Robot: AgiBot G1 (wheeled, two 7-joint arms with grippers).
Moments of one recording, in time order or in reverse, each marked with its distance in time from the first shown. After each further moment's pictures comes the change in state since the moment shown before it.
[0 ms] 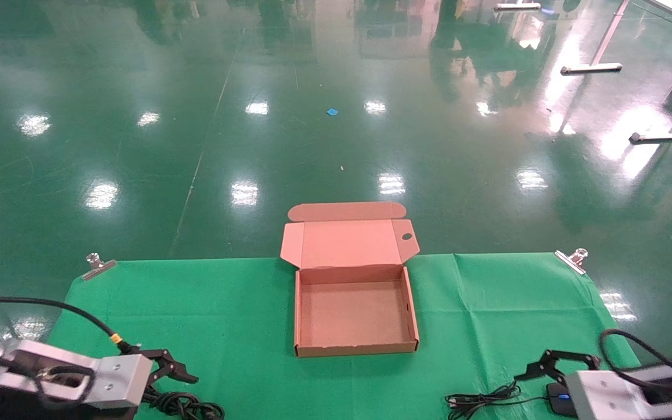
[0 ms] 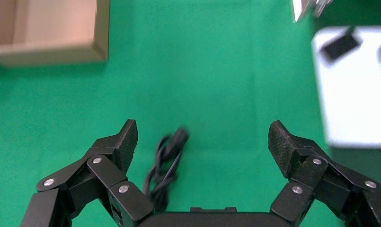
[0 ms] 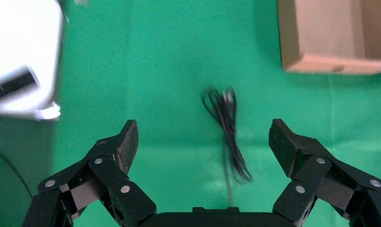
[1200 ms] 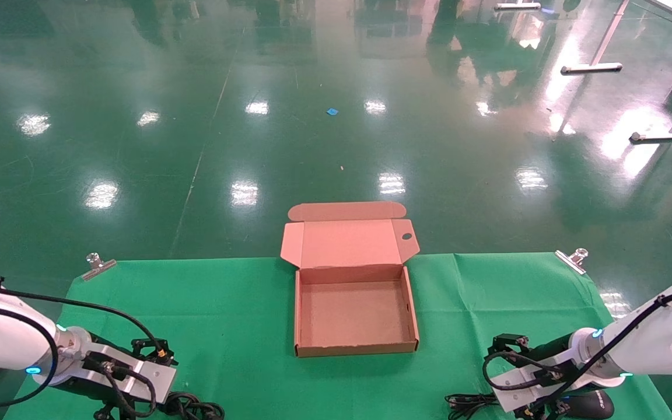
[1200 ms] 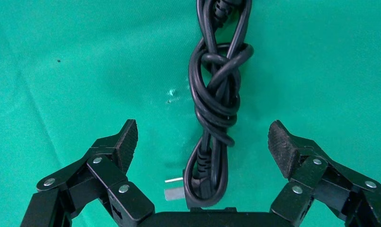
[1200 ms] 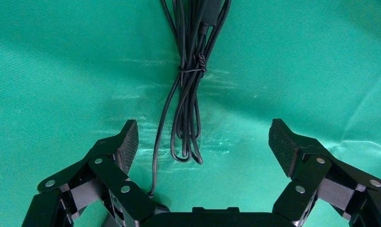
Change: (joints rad) left arm -0.094 0.355 0.154 0.594 0.309 -0.377 0.438; right arm 0.064 -0.442 -0.125 -0.563 -0.267 0.442 -0.441
